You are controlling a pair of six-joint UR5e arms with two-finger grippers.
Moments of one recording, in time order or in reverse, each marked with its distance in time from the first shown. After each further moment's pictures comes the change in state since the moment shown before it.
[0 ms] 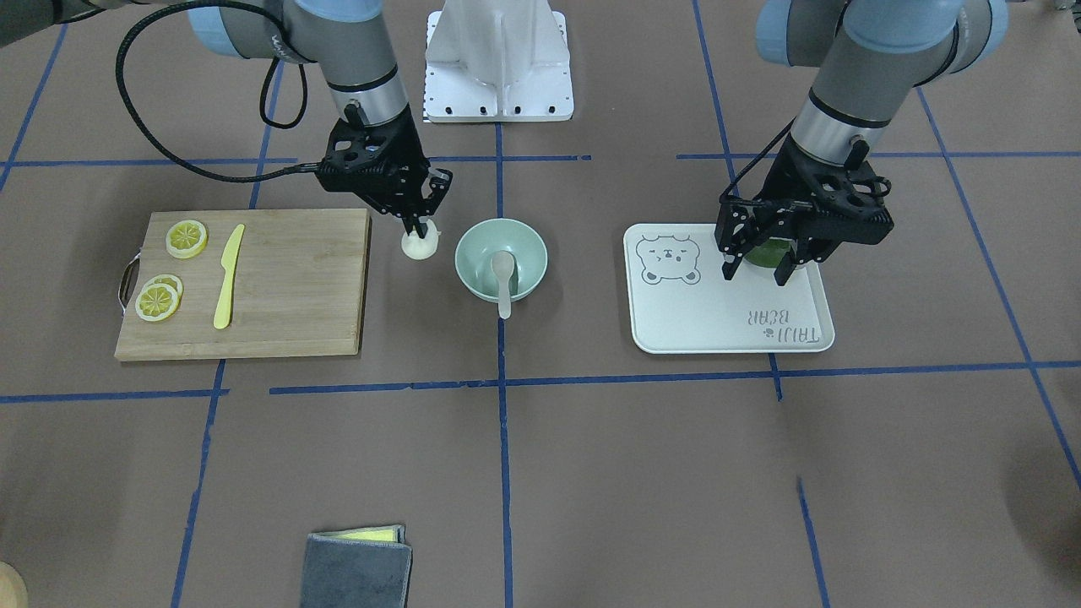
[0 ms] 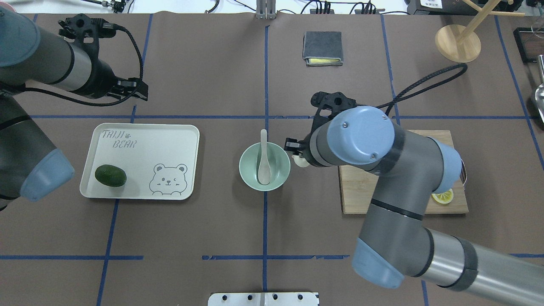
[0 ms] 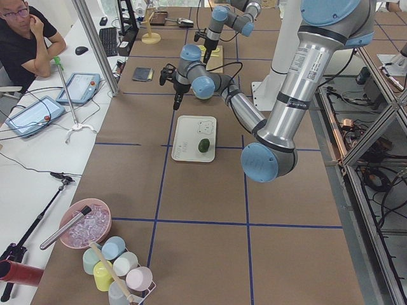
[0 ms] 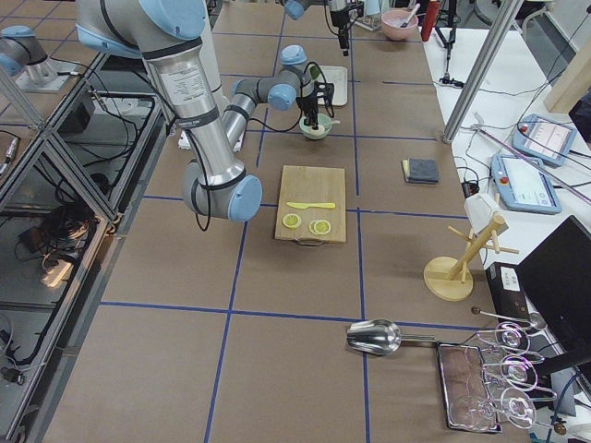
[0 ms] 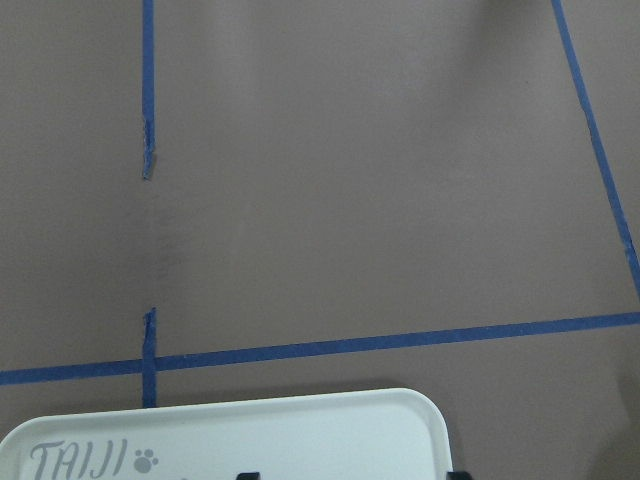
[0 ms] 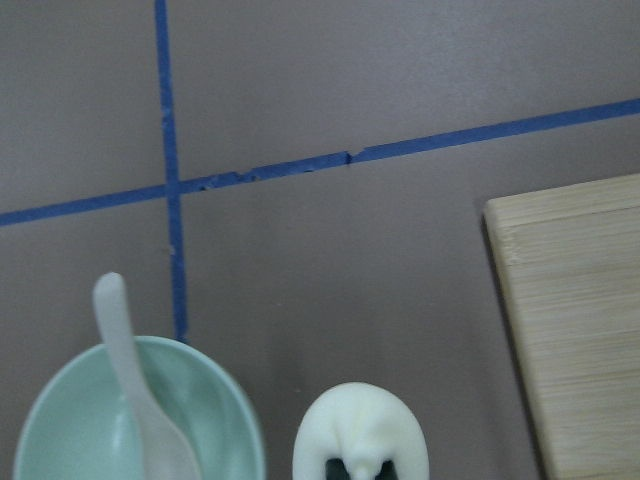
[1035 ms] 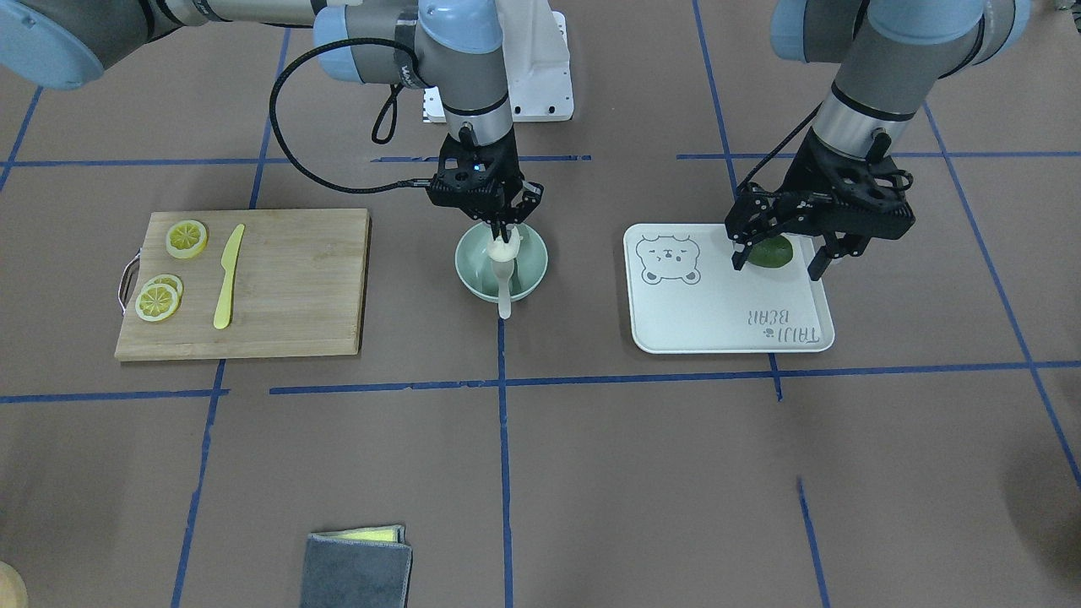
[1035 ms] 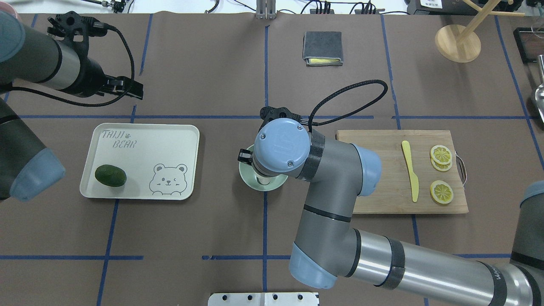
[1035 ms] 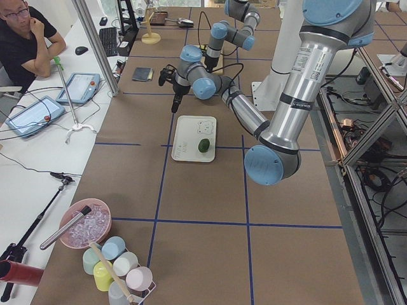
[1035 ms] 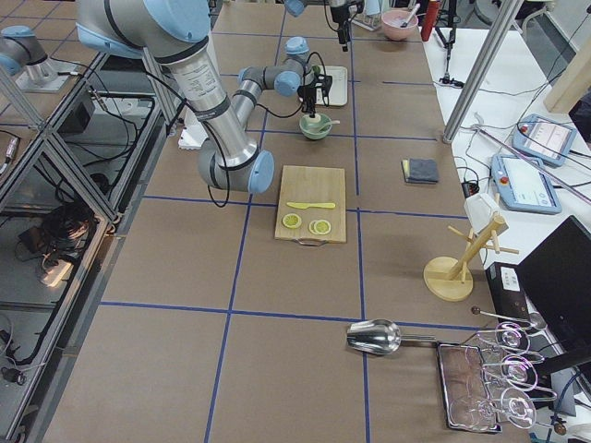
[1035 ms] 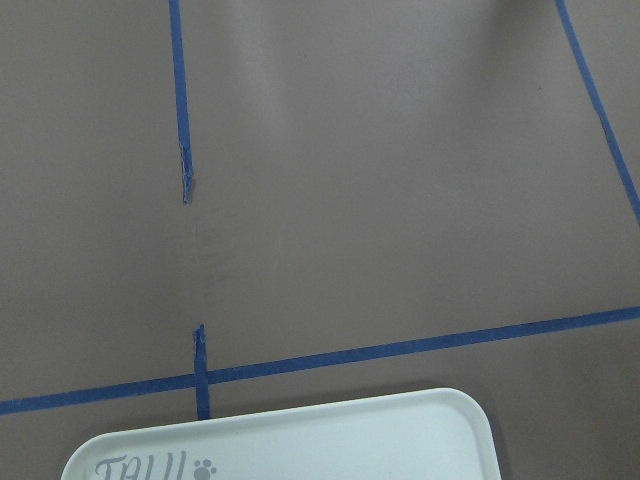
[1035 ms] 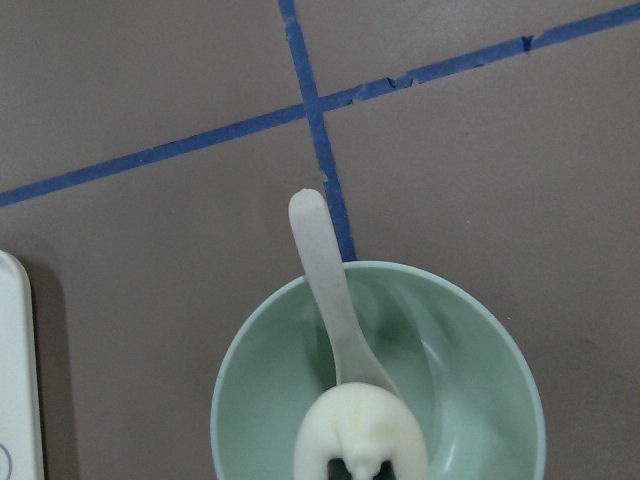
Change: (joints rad) left arm -0.013 0.019 -0.011 -0.001 -0.002 0.043; right arm -0.071 0.170 -0.222 0.001 -0.007 0.073
